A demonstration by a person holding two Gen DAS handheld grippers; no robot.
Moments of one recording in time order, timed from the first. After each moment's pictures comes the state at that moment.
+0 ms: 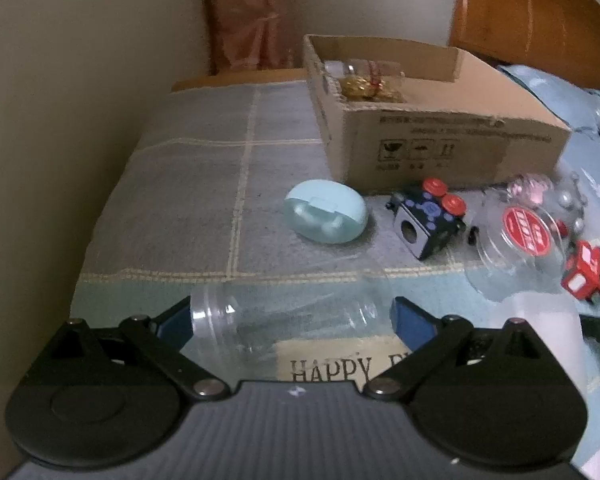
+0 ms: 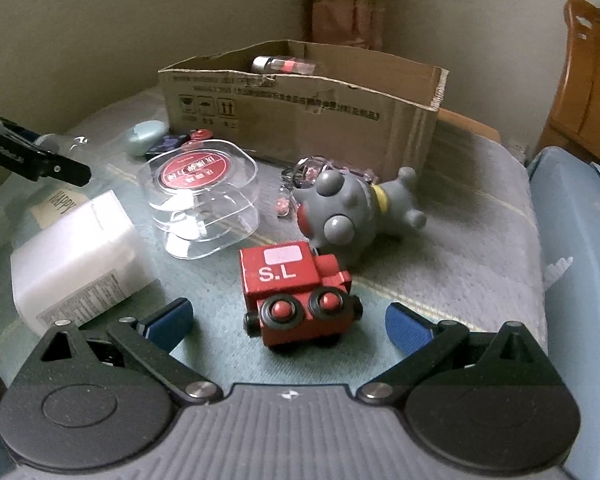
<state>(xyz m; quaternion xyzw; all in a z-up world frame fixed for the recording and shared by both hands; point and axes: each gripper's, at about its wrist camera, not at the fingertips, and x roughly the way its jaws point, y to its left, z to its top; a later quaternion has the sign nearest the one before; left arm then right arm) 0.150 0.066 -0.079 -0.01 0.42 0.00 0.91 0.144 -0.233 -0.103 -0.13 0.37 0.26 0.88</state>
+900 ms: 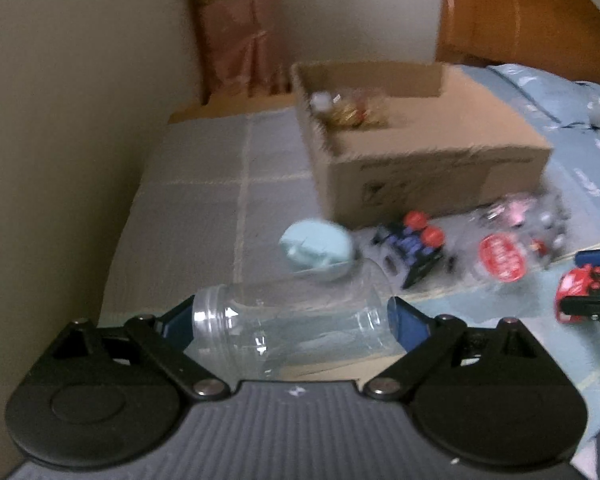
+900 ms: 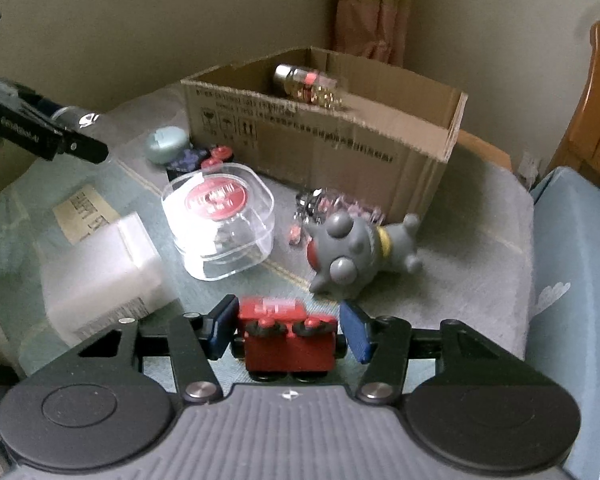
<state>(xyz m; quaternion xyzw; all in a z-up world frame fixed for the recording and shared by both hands) 0.151 0.059 -0.036 0.03 0.42 -0.02 0.91 0.147 -0.227 -0.064 -0.17 0.38 0.29 0.87</state>
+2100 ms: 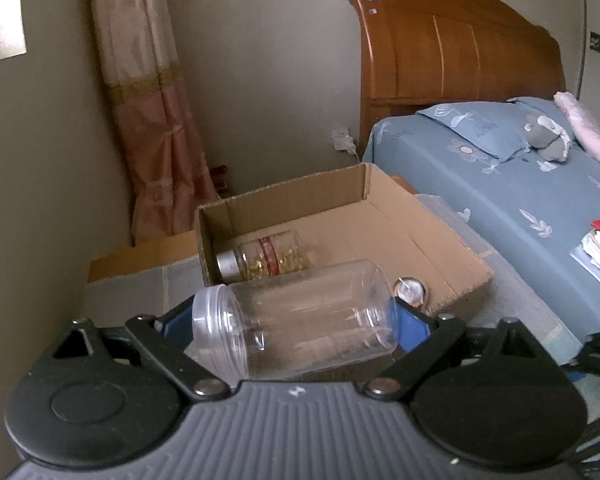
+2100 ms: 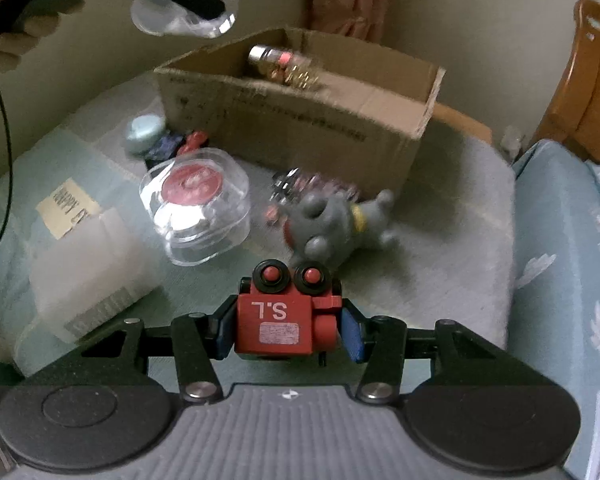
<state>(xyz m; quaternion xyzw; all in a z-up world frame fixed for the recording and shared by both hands) 0.247 0.003 0.028 0.07 0.33 -0.12 0.93 0.151 -0.234 -0.056 -0.17 0.41 0.25 0.86</state>
